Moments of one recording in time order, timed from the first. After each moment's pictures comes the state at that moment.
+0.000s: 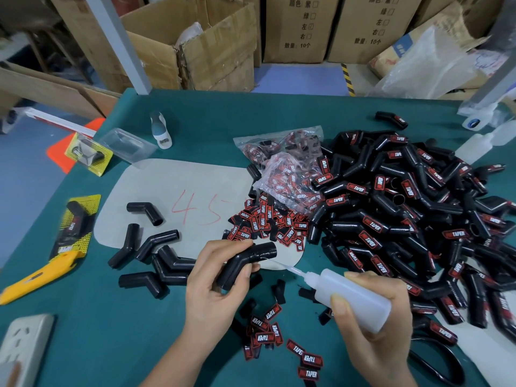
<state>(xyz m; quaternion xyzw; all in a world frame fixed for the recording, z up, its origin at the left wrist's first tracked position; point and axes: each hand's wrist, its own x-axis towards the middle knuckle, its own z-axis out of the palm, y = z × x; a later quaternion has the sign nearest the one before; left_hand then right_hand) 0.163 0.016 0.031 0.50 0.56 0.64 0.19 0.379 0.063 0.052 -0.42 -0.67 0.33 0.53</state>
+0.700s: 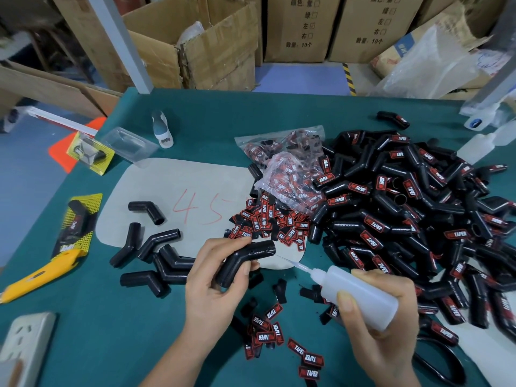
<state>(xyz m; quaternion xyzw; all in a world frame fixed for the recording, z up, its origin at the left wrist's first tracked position) 0.161 0.016 0.033 0.49 0.56 0.64 0.18 0.380 0.065 0.057 -0.42 -0.67 0.32 0.53</state>
